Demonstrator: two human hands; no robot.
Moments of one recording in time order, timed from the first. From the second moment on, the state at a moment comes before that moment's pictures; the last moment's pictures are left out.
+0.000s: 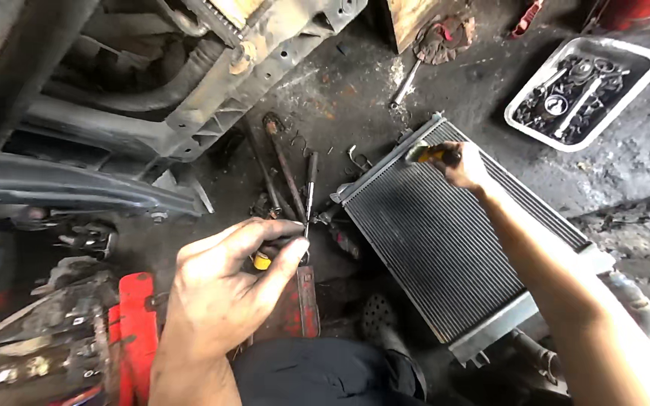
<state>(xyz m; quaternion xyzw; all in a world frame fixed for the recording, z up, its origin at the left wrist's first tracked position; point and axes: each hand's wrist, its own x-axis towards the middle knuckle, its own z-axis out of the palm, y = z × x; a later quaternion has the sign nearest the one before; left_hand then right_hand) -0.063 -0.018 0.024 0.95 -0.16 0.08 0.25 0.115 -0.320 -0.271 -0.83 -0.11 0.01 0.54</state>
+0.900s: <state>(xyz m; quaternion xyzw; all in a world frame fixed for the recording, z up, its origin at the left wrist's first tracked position) -0.061 -0.029 0.014 0.94 -0.21 0.06 0.25 0.045 -0.298 -0.290 -0.86 -0.04 -0.10 0.50</state>
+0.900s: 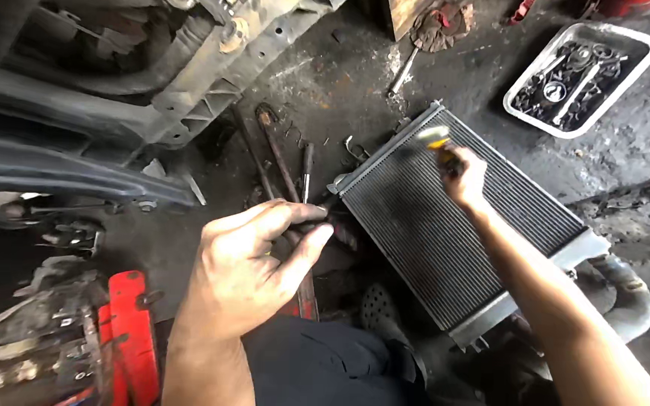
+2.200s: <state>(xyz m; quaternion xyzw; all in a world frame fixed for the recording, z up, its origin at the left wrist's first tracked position) -0.033 -0.034 0.011 0.93 -0.25 0.07 0.26 -0.034 -0.191 -0.274 -0.80 -0.19 0.12 0.55</state>
